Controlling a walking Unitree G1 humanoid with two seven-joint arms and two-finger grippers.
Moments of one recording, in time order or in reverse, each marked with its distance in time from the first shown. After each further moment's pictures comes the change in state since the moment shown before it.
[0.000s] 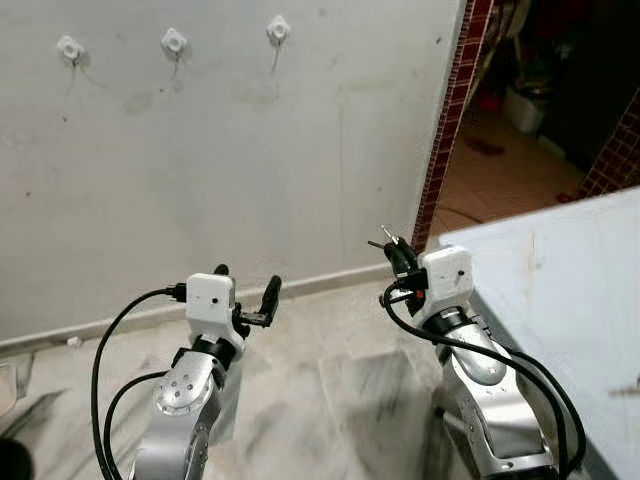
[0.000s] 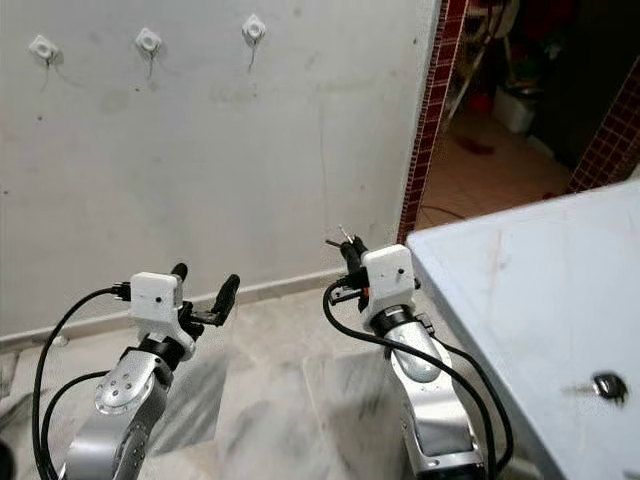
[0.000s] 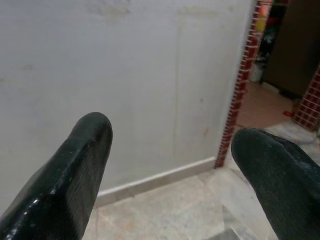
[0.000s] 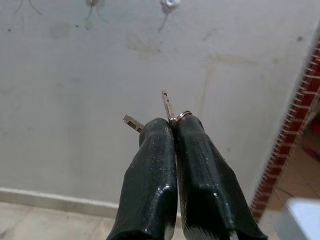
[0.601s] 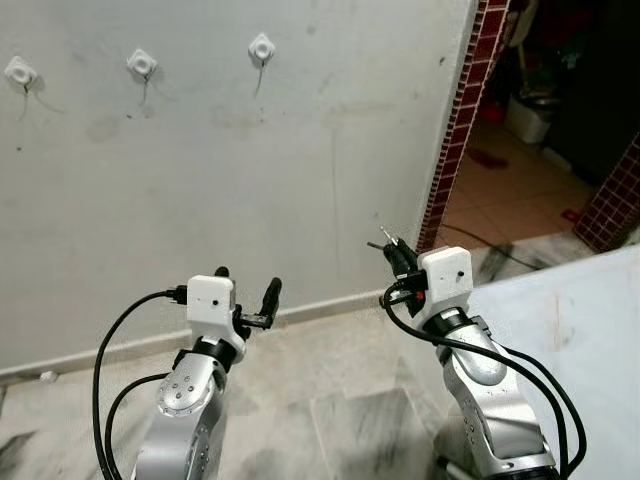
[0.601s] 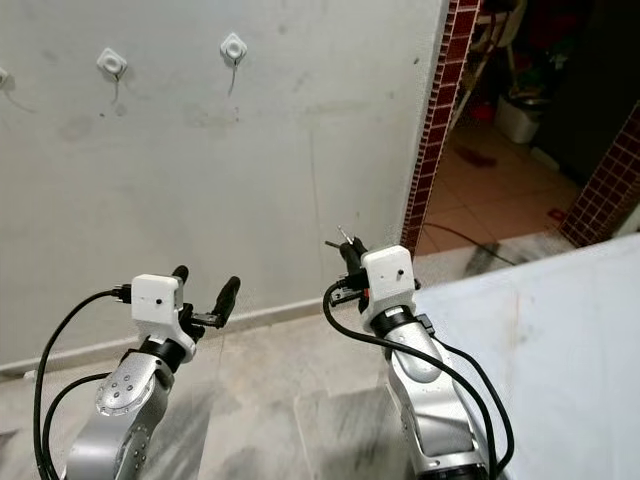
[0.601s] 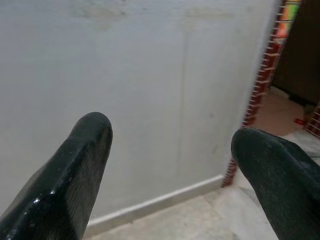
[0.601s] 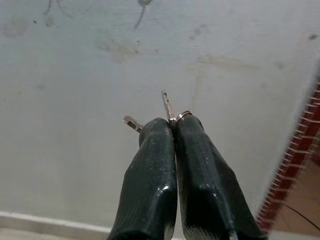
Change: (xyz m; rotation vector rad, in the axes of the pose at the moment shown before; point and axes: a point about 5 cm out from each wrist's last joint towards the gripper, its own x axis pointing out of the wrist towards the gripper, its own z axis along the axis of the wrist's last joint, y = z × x) left arm -0.001 -0.001 -0.002 -0.005 0.005 0.002; right arm -0.001 0.000 -0.002 0.000 0.008 0.003
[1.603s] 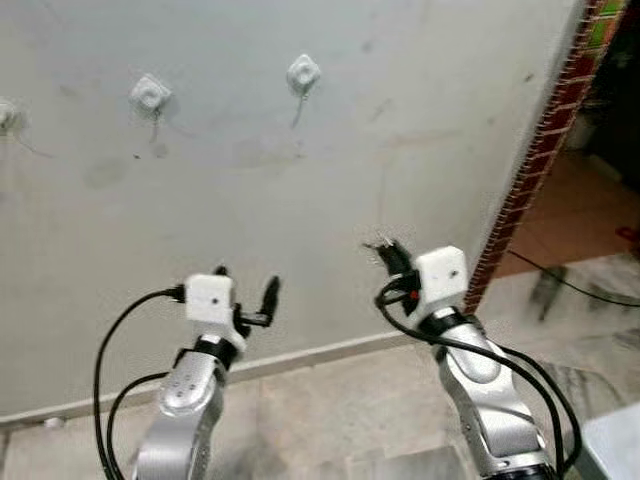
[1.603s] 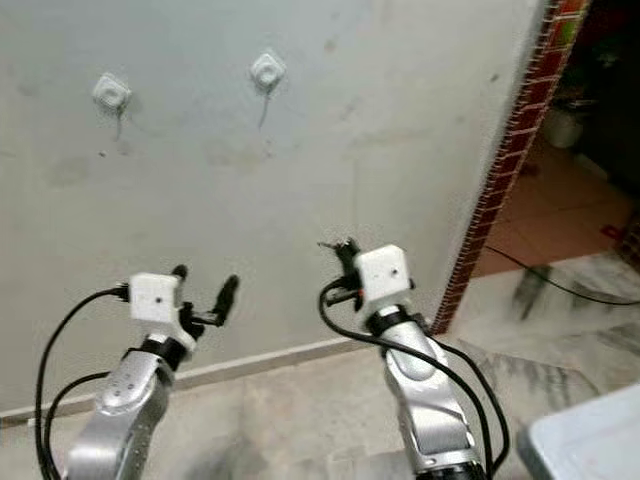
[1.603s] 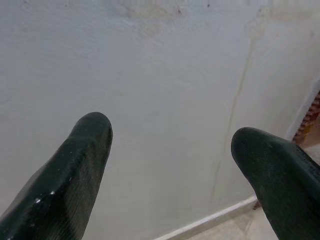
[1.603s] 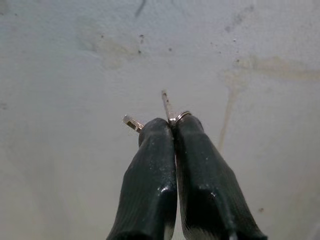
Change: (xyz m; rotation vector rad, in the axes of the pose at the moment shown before) left arm 0.001 -0.002 0.000 -0.004 0.005 0.001; right arm 0.000 0.000 -0.003 0.004 0.011 -0.004
